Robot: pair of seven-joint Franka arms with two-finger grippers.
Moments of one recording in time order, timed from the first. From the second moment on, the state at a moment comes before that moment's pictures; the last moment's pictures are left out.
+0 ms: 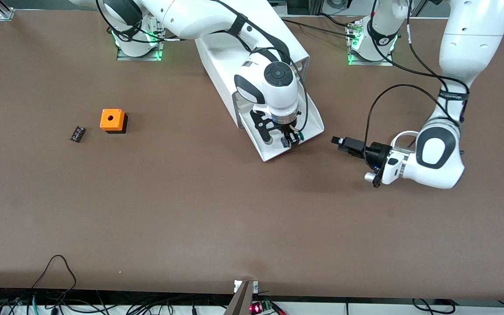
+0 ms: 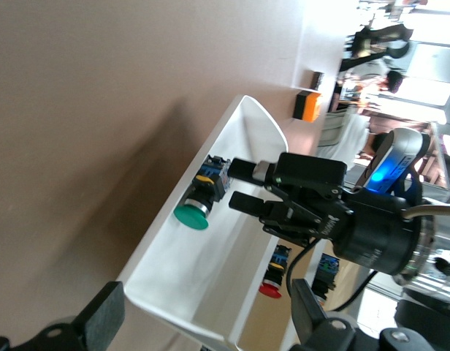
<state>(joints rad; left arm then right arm) -0.04 0.60 0.02 -1.67 -0.95 1.52 0.50 0.80 0.92 0.17 -1.09 -0.12 2.19 2.11</state>
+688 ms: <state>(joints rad) -0.09 0.56 0.00 -1.40 -0.46 1.48 0.01 0.64 0.79 0.12 -1.08 -0.07 2.00 1.34</state>
